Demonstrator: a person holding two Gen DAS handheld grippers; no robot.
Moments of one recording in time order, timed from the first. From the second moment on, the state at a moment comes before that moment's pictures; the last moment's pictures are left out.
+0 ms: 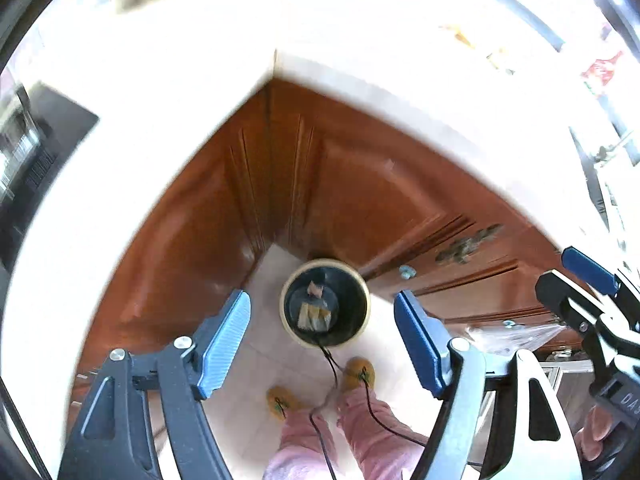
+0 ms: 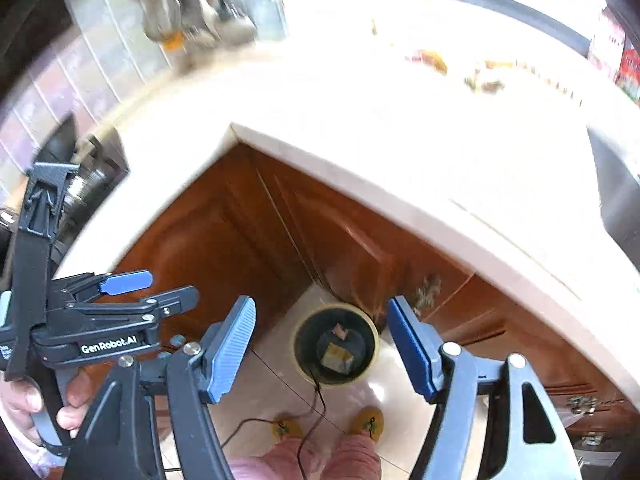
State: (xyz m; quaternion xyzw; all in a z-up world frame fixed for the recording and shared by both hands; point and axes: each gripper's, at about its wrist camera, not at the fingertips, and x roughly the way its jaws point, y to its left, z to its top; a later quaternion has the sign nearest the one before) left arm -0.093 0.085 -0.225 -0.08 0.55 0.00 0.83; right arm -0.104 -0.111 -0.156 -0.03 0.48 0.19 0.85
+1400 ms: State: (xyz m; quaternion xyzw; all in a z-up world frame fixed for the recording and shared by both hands) left arm 0.148 -0.034 -0.019 0.03 0.42 -0.03 0.91; right arm 0.087 -0.243 0.023 -0.02 0.35 0.08 0.93
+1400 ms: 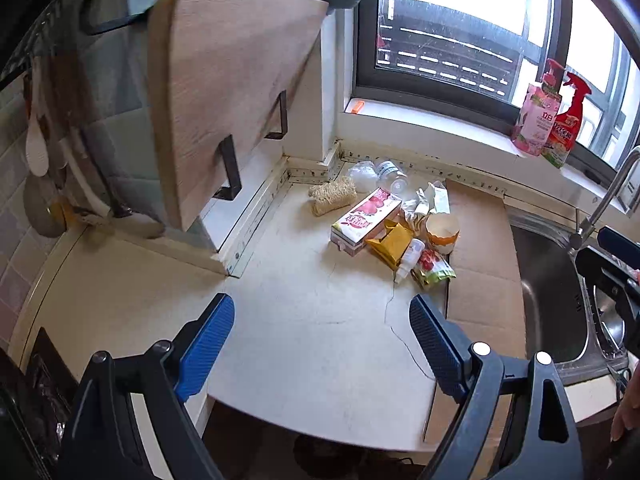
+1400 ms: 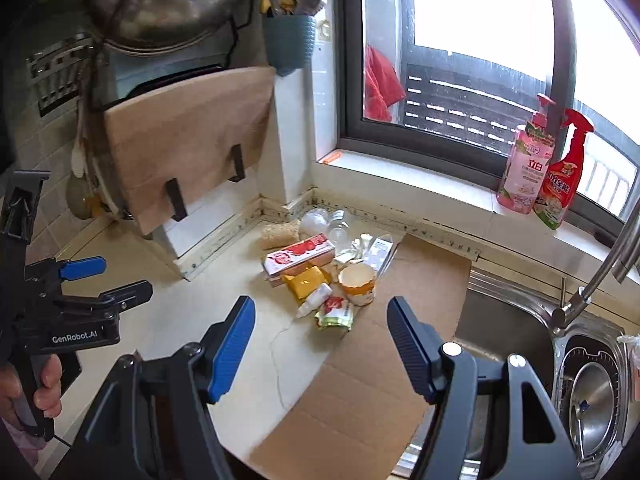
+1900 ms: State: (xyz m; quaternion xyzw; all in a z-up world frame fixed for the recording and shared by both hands) left arm 0.349 -0.101 -0.125 0.10 0.51 -0.05 0.85; right arm 0.287 -0.317 -0.093 0.06 0.50 0.13 0.85
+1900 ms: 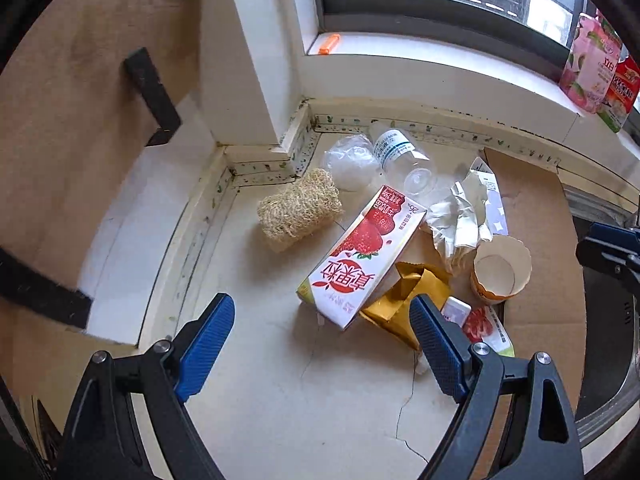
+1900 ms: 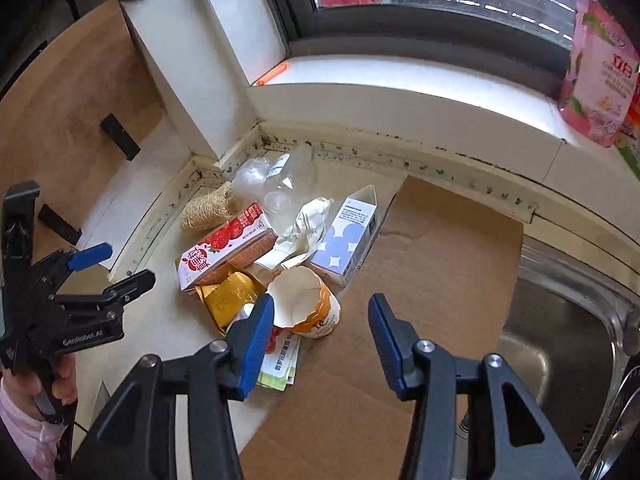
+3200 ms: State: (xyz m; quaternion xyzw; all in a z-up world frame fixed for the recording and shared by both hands) left arm 0.421 -0.087 -0.218 0.05 0.60 -0.07 0.79; right arm 0.300 -0.254 -0.178 -0.13 0.47 0.19 0.85
